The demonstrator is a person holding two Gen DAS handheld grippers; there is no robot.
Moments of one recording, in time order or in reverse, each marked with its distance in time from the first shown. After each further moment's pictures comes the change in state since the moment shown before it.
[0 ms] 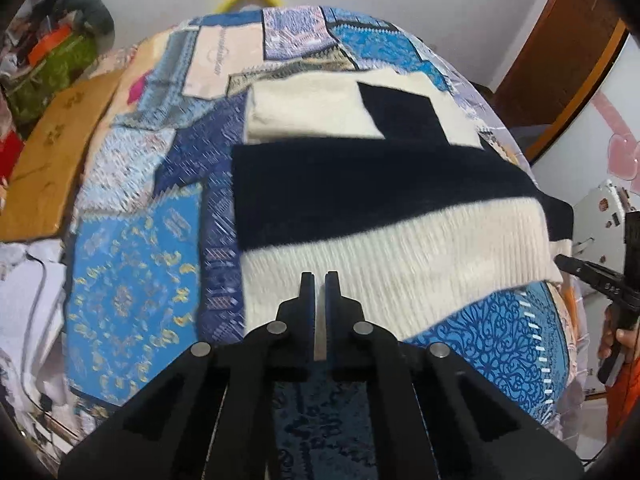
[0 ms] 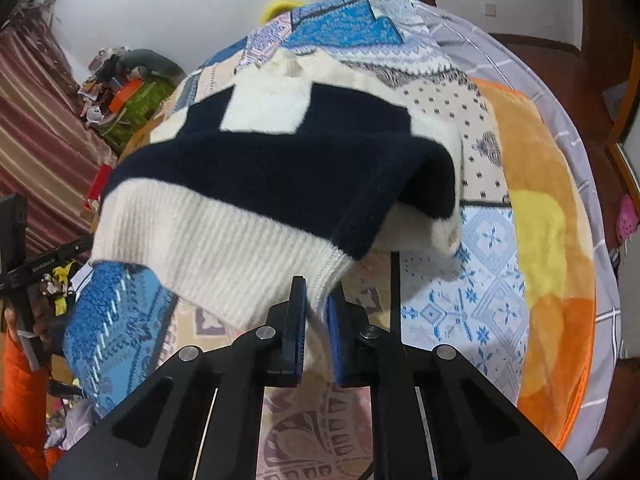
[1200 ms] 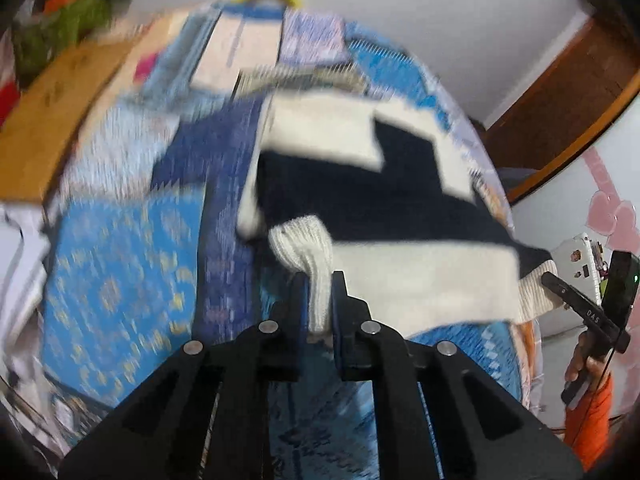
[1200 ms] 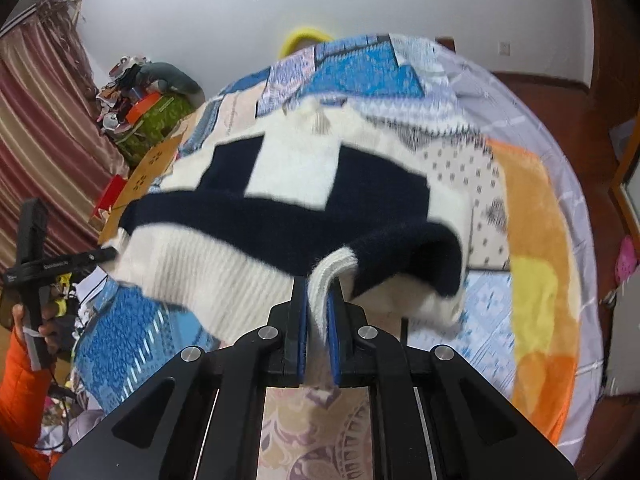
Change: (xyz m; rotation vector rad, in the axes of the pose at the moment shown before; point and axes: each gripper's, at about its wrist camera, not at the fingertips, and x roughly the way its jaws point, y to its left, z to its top) left arm -0.018 0.019 0.021 -0.152 -0.039 -0.124; right arm -0.024 0.019 0.034 -0.079 -0.111 0.001
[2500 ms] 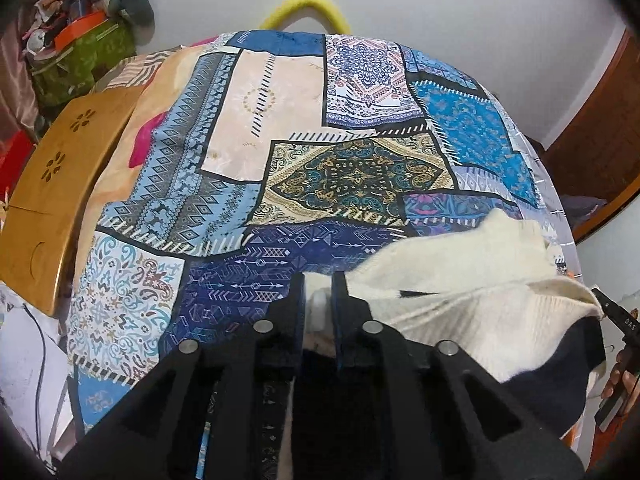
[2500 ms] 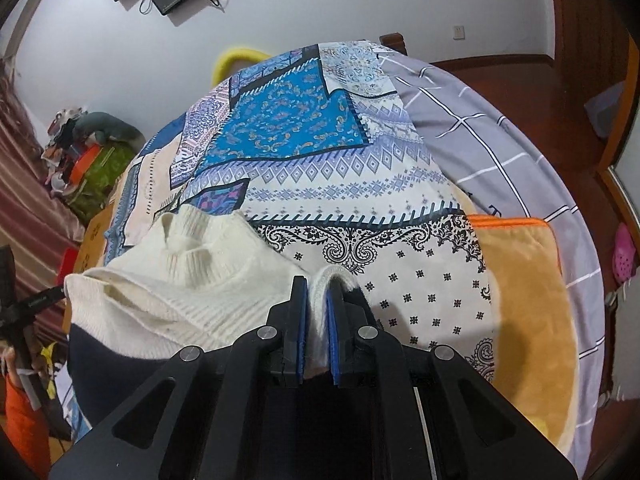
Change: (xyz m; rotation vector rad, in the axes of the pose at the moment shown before) left arm 0.114 0.032 0.160 -0.016 -0.023 0.218; right arm 0.093 -0.089 0.122 0.175 -0.008 -0.085
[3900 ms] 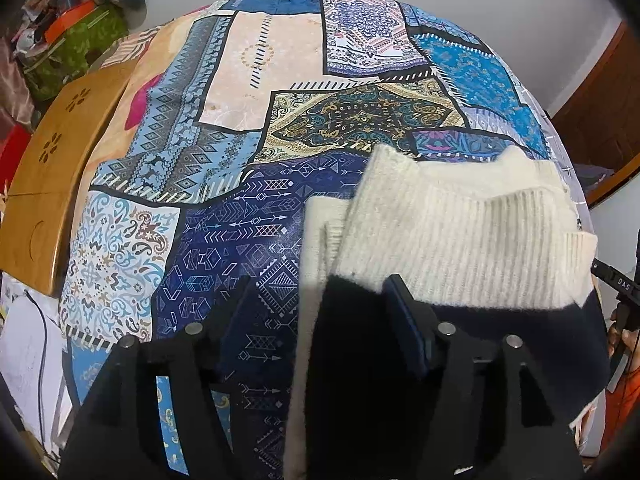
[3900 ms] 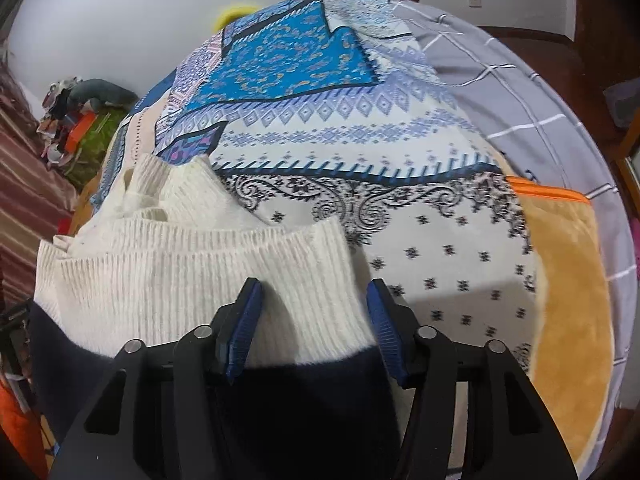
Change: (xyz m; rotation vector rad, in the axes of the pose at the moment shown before) left arm 0.019 0.002 -0.033 0.034 0.112 0.020; right arm 0.060 -0.009 -0.009 -0.031 0.147 0.025
